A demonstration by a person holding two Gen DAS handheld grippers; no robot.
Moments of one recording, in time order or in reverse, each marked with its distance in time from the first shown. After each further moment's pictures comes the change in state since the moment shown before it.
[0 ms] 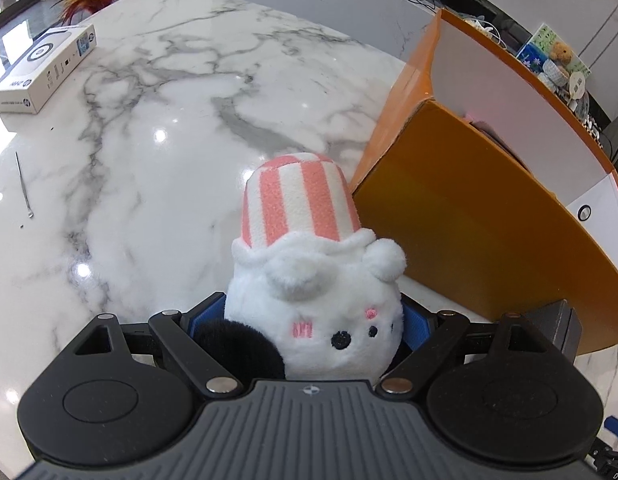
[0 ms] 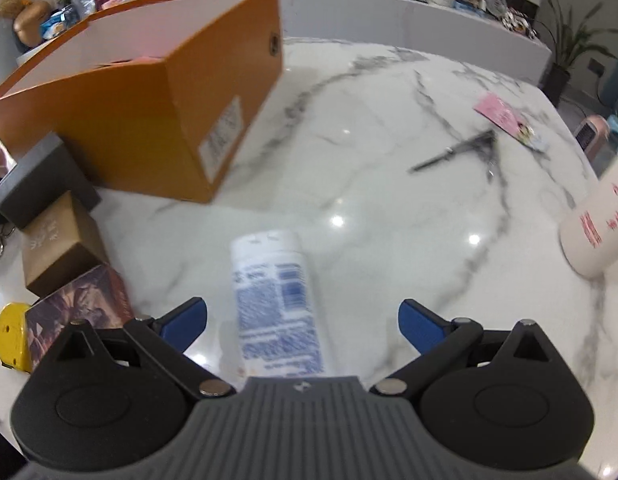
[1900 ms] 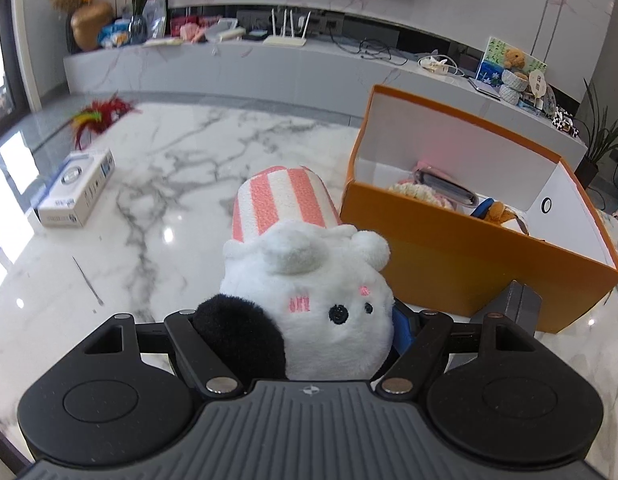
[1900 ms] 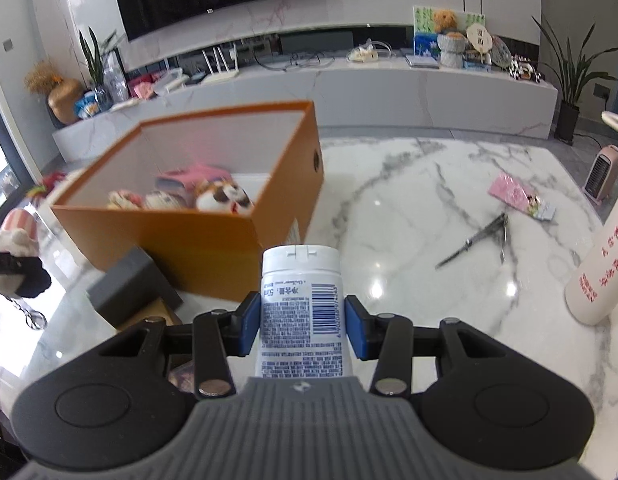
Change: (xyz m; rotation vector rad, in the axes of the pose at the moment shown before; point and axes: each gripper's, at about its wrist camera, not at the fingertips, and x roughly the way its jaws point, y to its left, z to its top) left arm -0.081 -0.022 -0.019 0.217 -0.248 0.063; right arm -0.072 0.008 0.025 0.086 -0.244 0.133
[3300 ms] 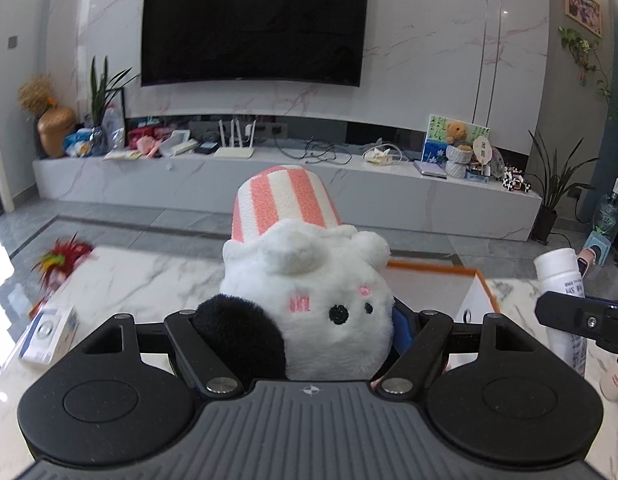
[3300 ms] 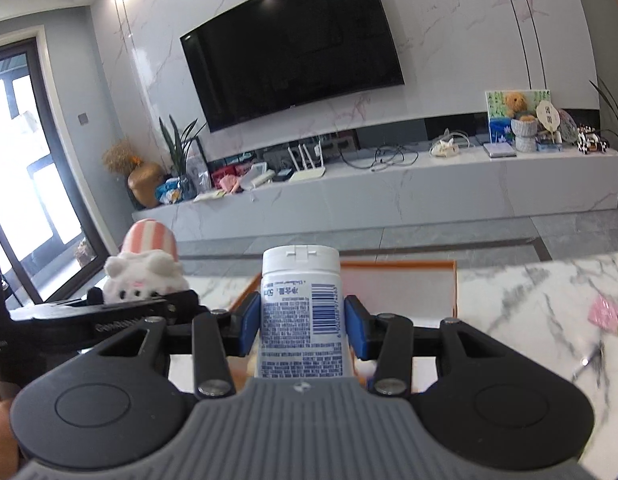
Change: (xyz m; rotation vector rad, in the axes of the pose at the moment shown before) left arm -0.048 -0.071 0.092 0.109 -0.287 -0.092; right arm -0.042 0.098 0.096 0.012 -0.263 0.231
